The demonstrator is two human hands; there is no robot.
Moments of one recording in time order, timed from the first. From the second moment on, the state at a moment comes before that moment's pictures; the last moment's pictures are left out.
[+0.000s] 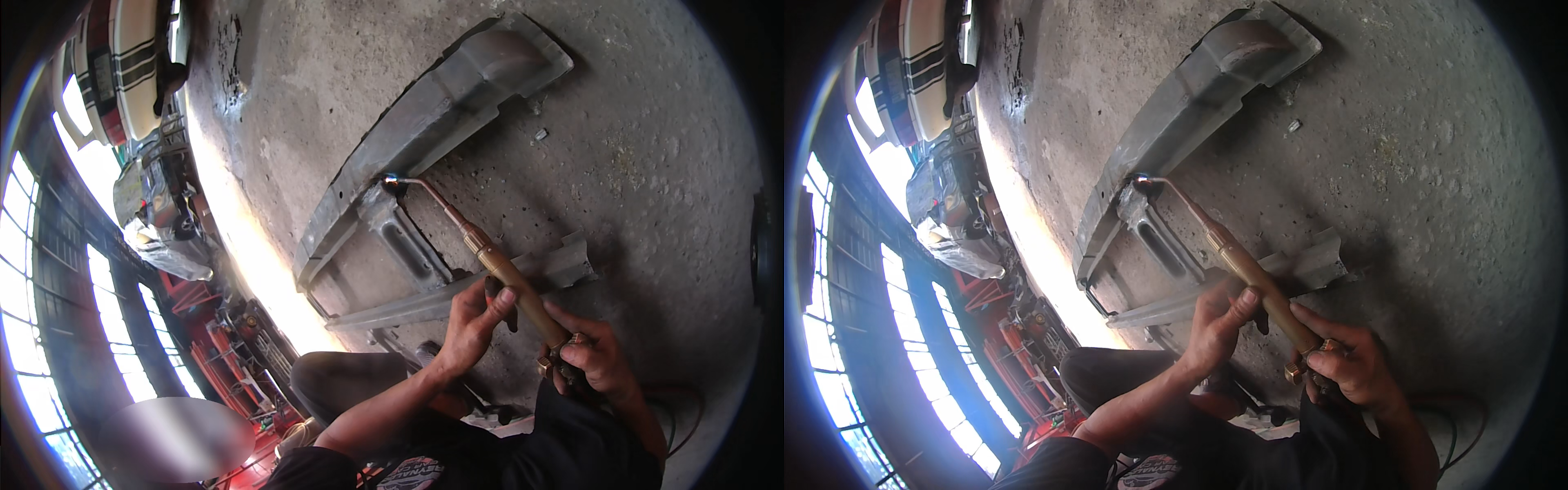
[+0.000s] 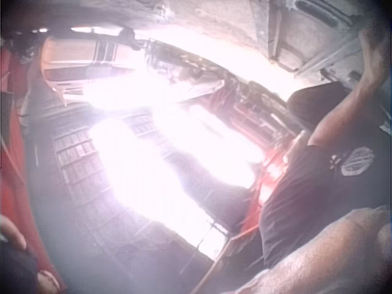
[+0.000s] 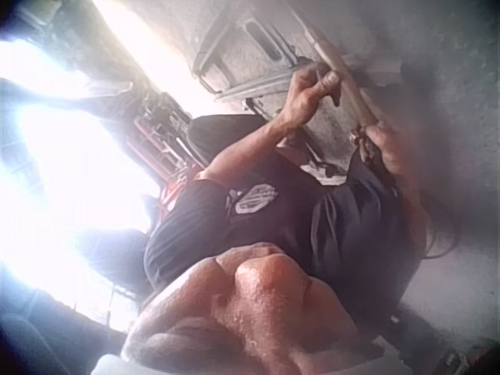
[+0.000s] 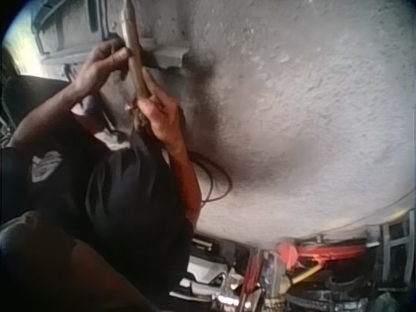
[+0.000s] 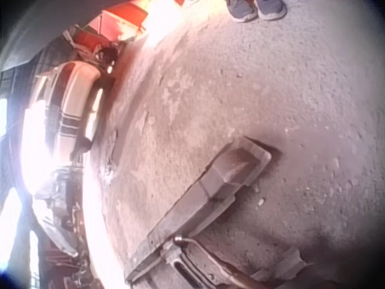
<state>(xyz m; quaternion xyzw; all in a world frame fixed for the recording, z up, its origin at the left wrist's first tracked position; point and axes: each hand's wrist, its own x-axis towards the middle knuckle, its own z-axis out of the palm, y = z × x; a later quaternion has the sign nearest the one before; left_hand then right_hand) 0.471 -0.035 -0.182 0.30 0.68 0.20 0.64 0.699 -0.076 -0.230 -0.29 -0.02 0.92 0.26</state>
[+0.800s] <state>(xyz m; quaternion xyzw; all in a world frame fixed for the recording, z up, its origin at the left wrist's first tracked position) 0.465 -0.039 -0.184 0.26 0.66 0.24 0.66 0.692 -0.069 -0.231 -0.29 -0.08 0.92 0.26</state>
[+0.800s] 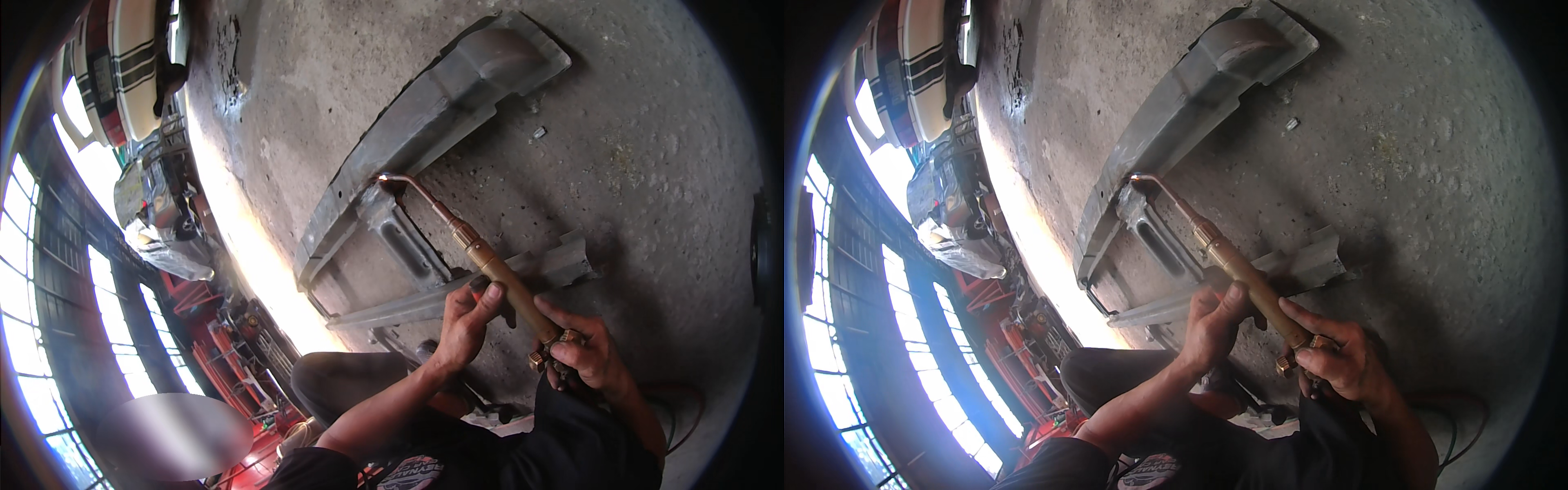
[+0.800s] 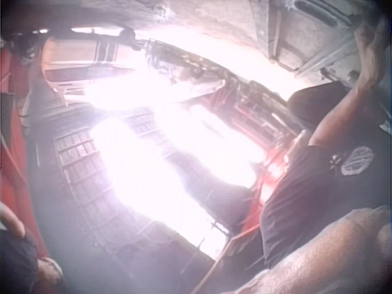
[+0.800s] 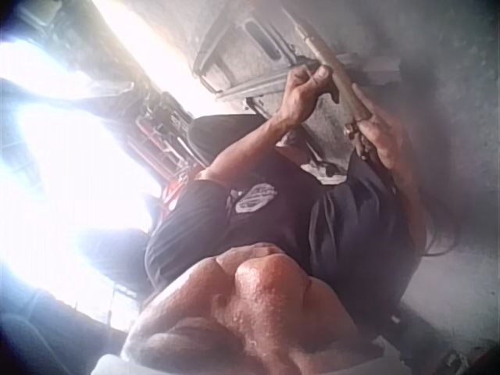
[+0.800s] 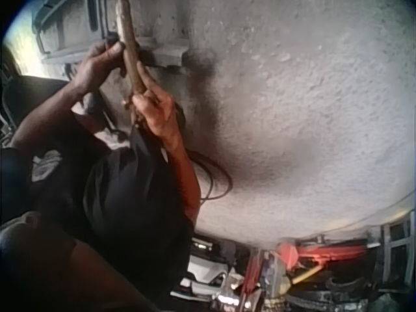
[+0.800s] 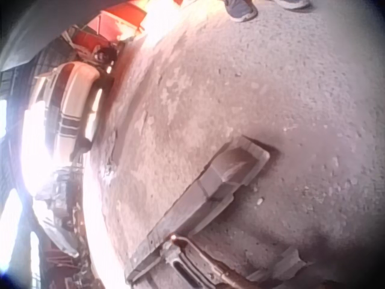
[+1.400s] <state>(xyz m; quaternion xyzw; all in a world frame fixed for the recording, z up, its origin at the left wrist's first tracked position) 0.465 -0.041 -0.184 0.25 0.67 0.24 0.65 0.690 -0.069 -0.228 -0.31 -0.07 0.92 0.24</state>
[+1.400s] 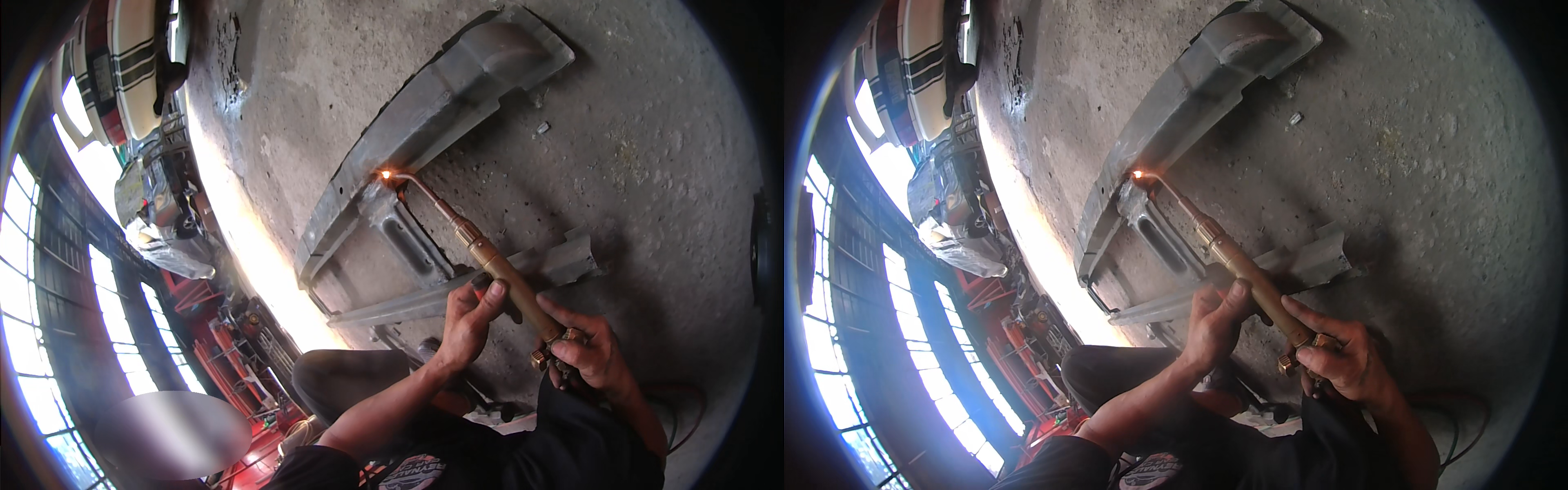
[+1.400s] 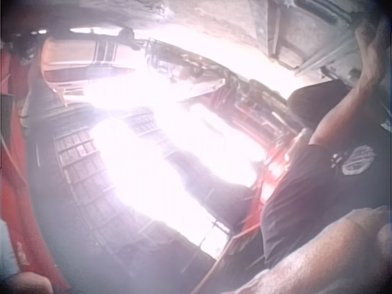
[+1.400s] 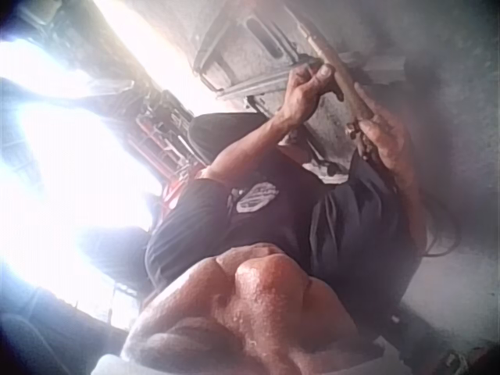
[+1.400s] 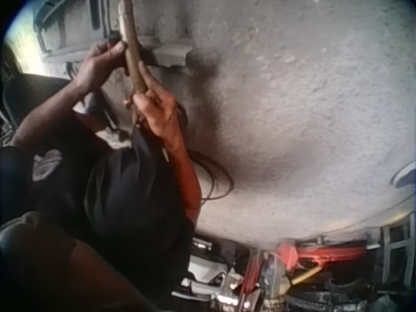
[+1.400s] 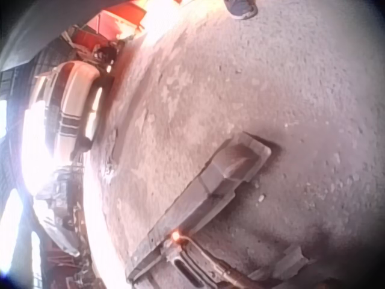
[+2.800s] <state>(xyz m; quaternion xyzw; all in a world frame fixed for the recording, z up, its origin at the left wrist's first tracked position) 0.455 -0.051 -0.198 0.25 0.69 0.23 0.63 0.687 -0.072 -0.235 -0.30 -0.07 0.92 0.25</state>
